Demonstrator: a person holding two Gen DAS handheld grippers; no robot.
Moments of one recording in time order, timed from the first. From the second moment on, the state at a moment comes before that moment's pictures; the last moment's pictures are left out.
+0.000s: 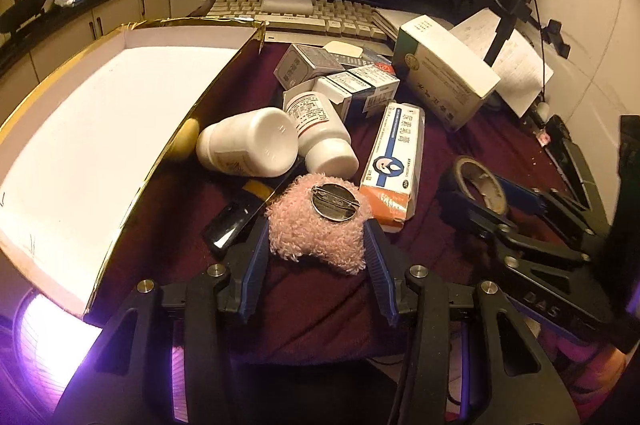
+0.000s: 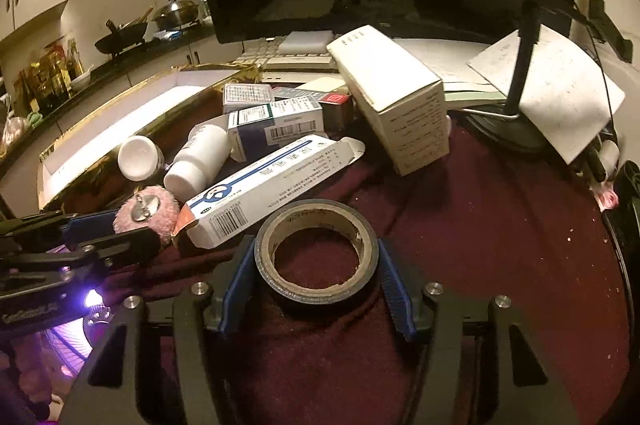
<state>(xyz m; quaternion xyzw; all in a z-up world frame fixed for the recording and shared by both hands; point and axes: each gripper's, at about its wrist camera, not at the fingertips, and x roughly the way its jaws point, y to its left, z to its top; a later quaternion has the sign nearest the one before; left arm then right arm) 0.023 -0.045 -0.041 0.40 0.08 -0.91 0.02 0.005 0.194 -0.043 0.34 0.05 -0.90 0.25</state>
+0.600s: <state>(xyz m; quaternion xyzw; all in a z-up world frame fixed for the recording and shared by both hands) 0.026 -0.047 -0.034 0.39 0.08 -0.92 0.01 0.010 0.207 -0.026 0.33 0.04 -0.91 0.25</state>
